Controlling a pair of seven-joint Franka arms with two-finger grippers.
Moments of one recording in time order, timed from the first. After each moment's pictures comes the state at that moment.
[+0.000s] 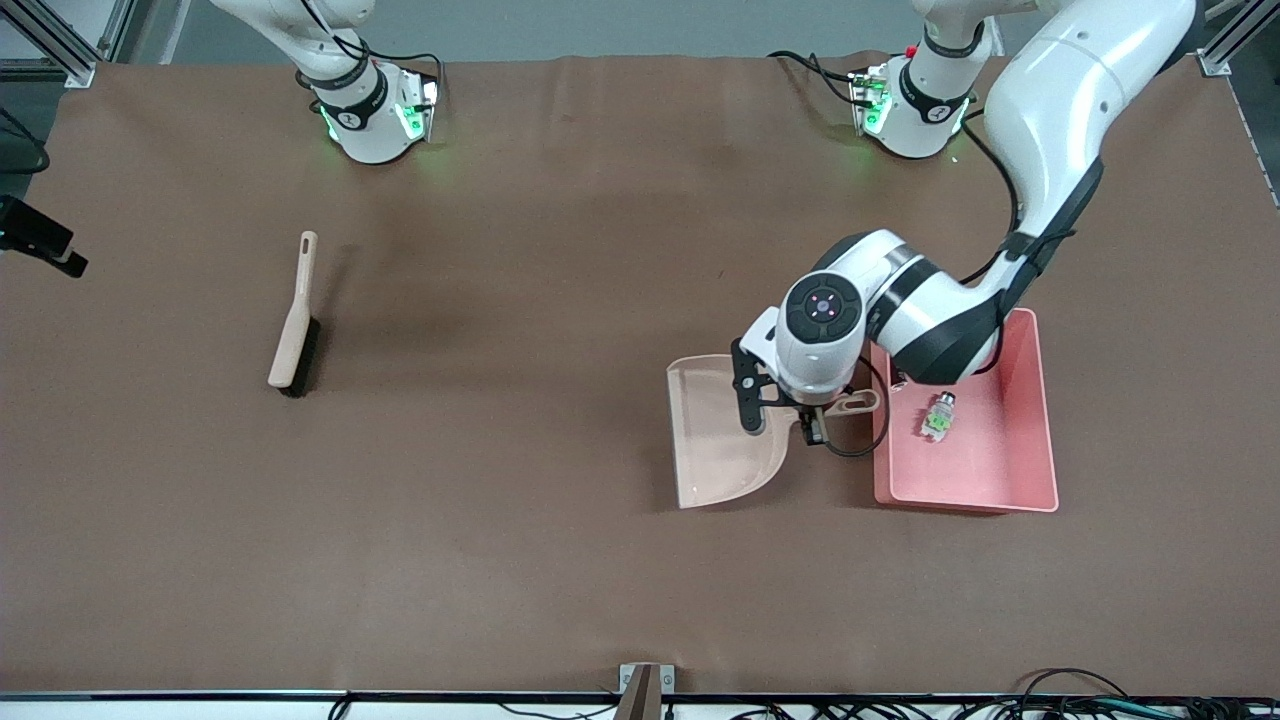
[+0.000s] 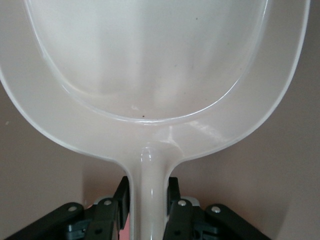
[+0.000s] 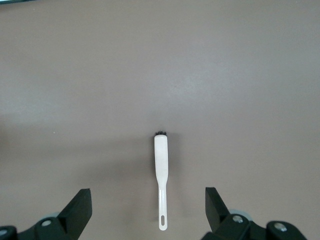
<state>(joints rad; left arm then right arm) 0.10 0.77 -0.81 -1.52 0.71 1.94 0.62 -0.18 -0.02 0.02 -1.56 0.02 1.60 -0.04</state>
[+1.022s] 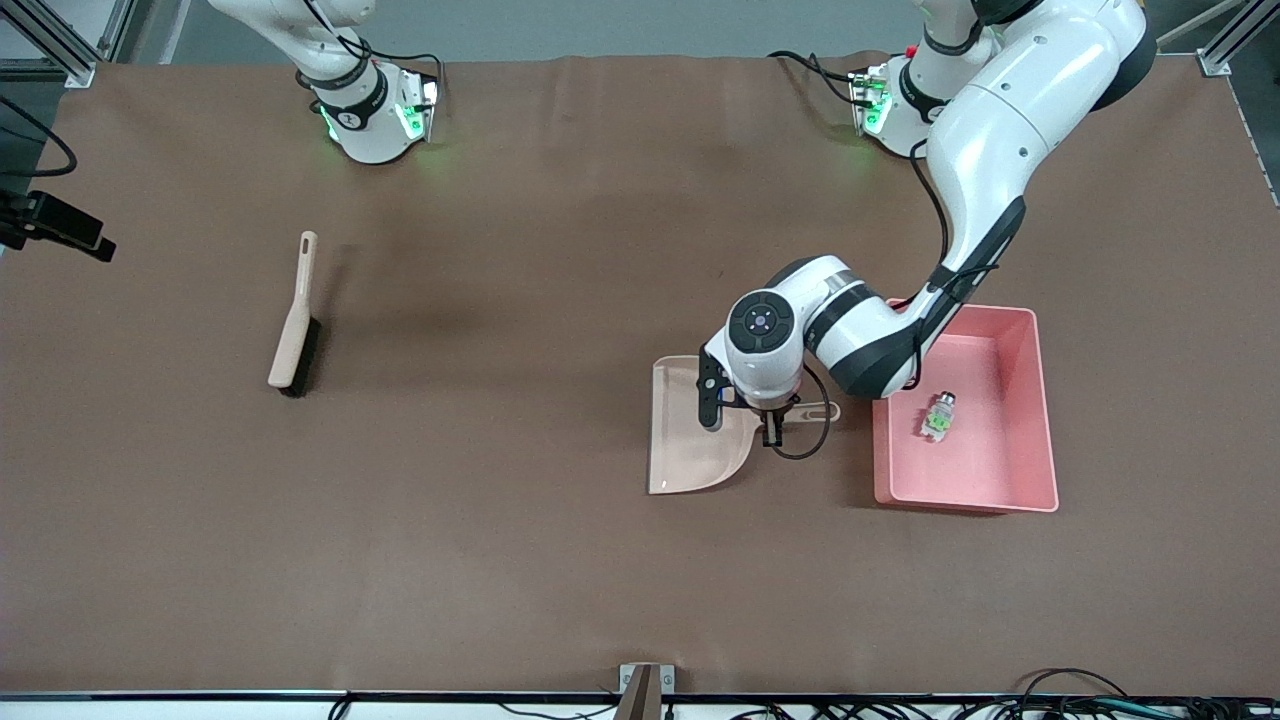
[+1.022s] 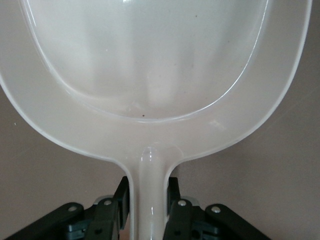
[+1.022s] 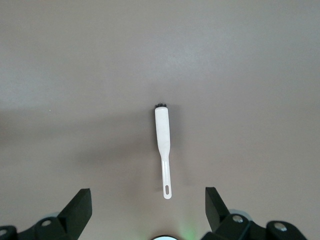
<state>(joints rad) -0.05 0.82 -0.68 -1.52 0.74 2.01 0.65 -0.12 0.00 0.03 -1.51 -0.02 1.44 0.06</state>
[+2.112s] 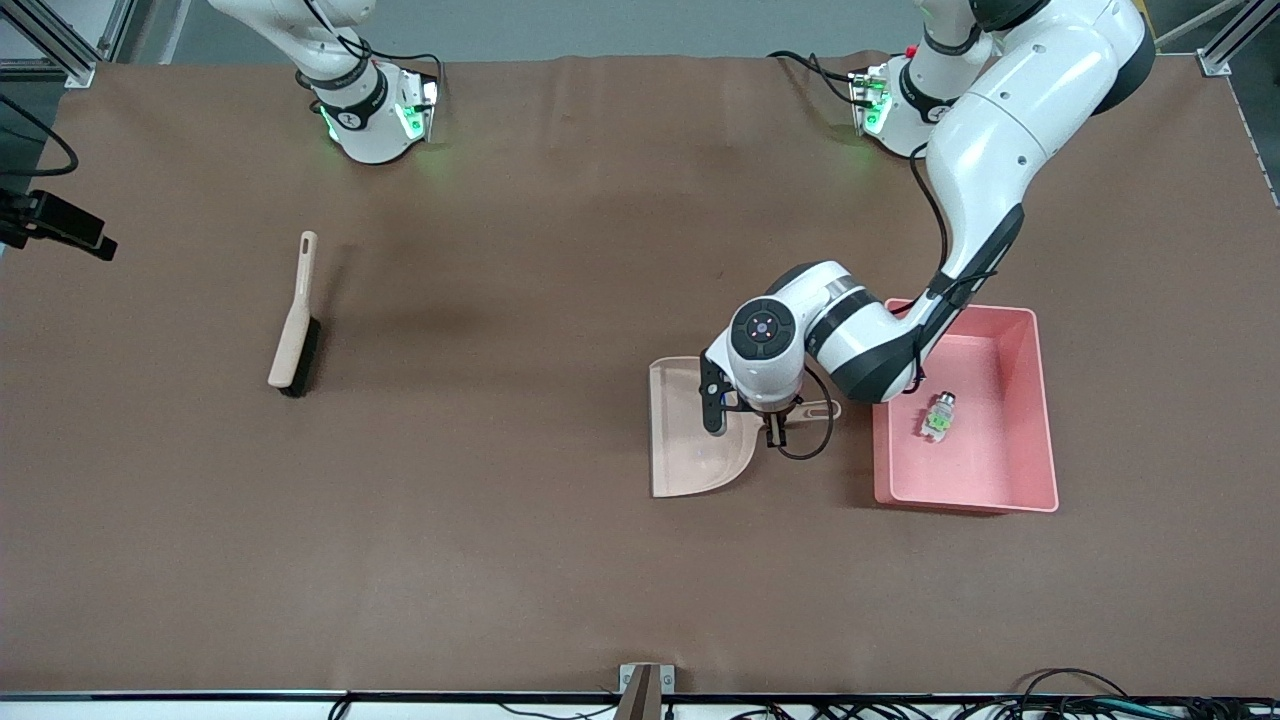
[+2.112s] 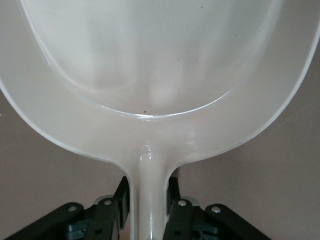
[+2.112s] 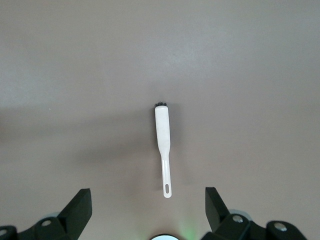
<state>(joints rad) -0.05 0.84 -0.67 -1.52 0.74 2.01 0.59 -0.12 0.00 0.03 -1.51 -0.02 1.44 0.05</state>
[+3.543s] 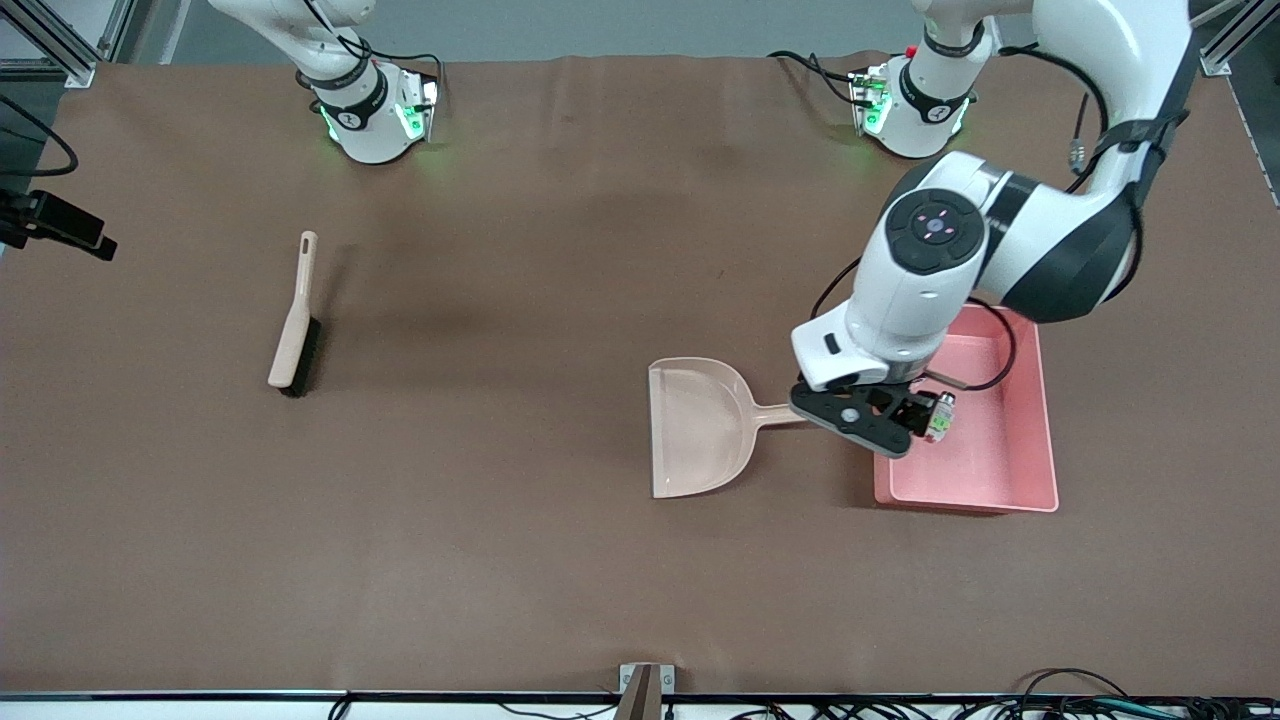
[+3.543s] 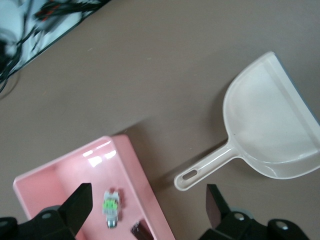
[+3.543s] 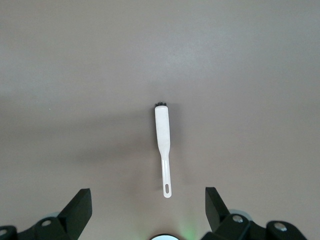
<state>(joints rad) 0.08 0.48 -0.68 -1.44 0.48 1.88 -0.17 -0.12 0.00 0.03 -1.51 -0.02 1.44 0.05</state>
